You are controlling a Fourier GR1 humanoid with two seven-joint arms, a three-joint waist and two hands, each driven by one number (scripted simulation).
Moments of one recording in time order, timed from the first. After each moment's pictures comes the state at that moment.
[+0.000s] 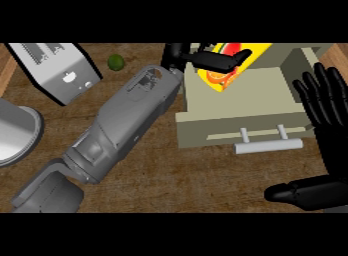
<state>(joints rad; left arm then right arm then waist) -1.29 0.00 -0.42 -0.44 0.55 0.41 -0.36 -0.13 -0.09 -0.06 -2.01 -0.16 0.17 0.12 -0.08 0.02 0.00</state>
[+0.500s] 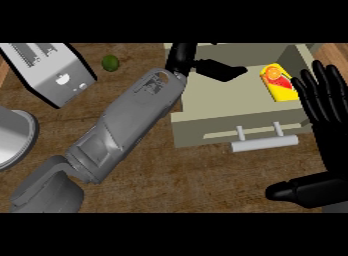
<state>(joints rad) -1.32 0.00 -0.58 -0.40 0.59 0.49 -0.32 -0.15 -0.09 -0.07 -1.98 -0.19 0.20 0.10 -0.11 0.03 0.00</state>
